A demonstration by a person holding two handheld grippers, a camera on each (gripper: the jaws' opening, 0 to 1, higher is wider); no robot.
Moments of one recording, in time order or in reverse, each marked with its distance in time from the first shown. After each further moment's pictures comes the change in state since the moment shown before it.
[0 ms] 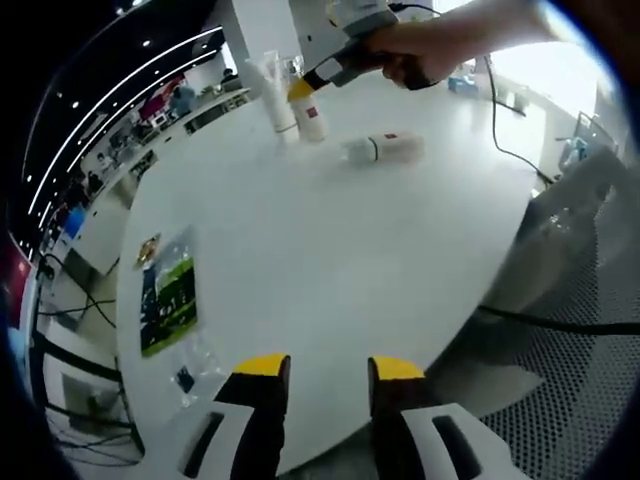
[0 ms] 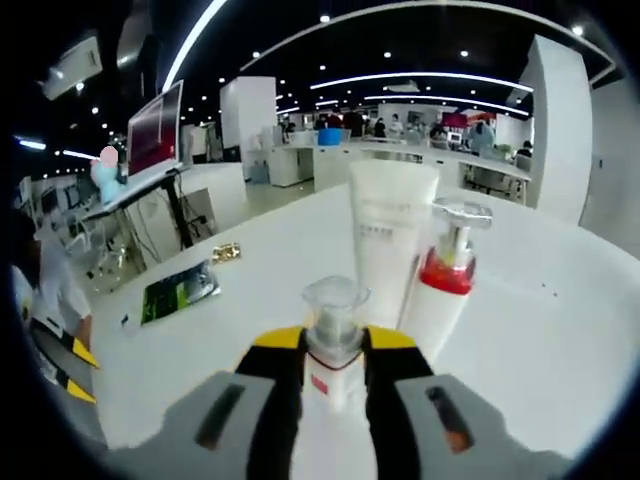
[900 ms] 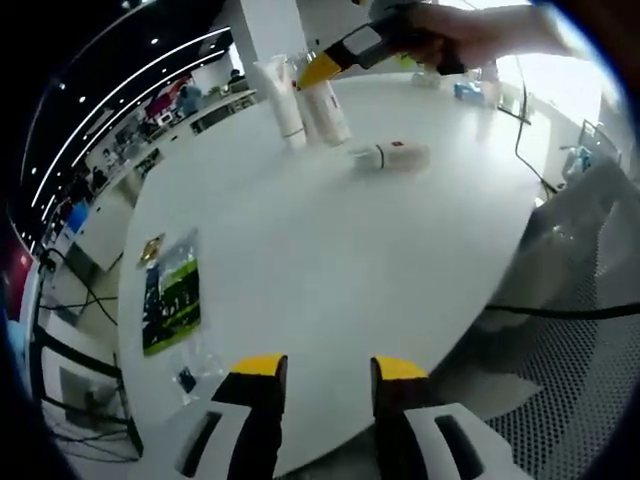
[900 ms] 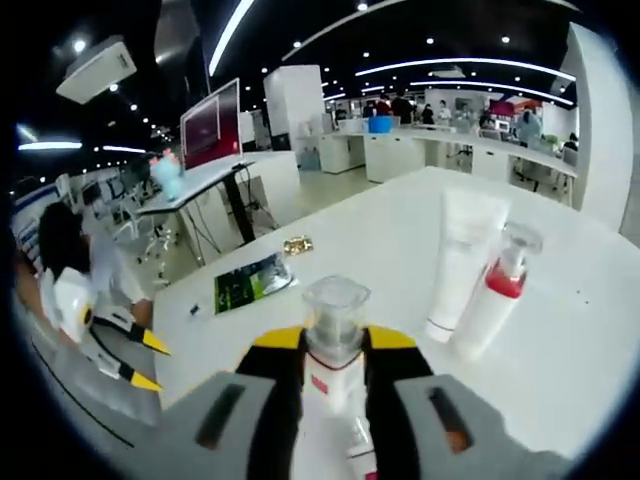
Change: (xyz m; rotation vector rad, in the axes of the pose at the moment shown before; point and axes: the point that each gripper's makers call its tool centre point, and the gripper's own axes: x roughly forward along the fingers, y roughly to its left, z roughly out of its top) left arm -0.002 0.002 0.004 -0.027 -0.017 0.007; right arm -0.040 0.058 0.014 -0.029 0.062 0.222
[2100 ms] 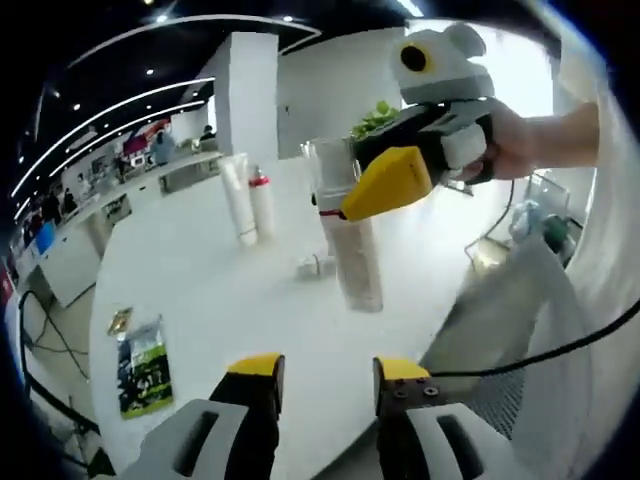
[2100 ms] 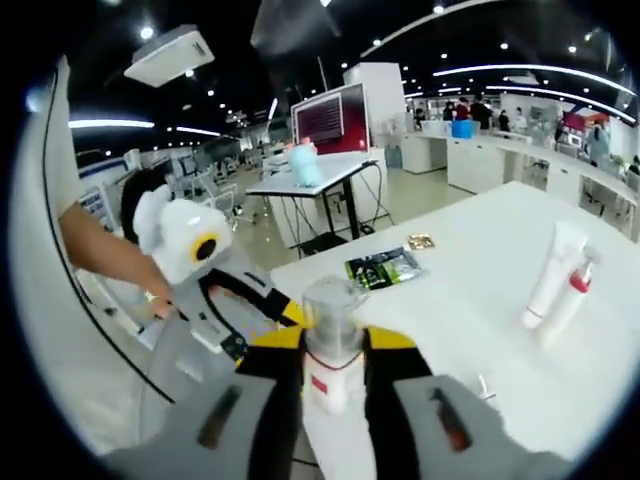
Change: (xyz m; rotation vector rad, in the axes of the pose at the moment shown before) left arm -0.052 -0.035 0.077 0.025 -0.312 -0.180; right arm -0.097 0.151 -0.013 -0.122 0.032 0.311
